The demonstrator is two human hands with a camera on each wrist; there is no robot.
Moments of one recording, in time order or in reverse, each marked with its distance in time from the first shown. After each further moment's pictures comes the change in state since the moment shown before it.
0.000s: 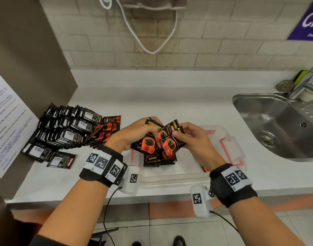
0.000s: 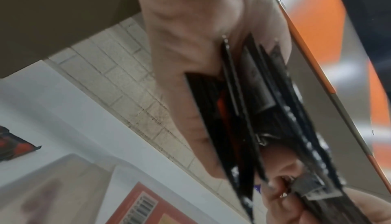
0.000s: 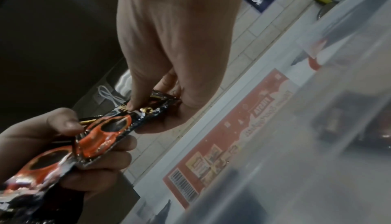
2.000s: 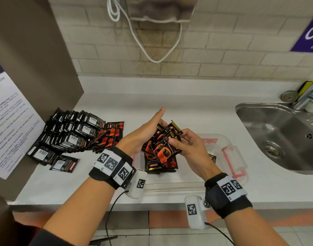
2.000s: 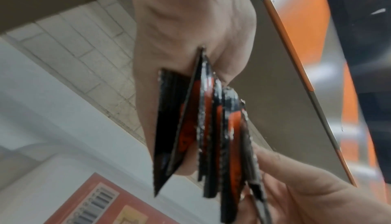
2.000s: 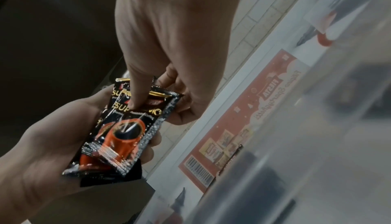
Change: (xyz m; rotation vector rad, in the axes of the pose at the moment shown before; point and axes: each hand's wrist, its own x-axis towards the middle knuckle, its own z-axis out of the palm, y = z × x) left_hand 0.011 0.020 0.017 -0.068 0.149 -0.167; right_hand 0.003 0.004 0.011 0.070 -0.021 -0.008
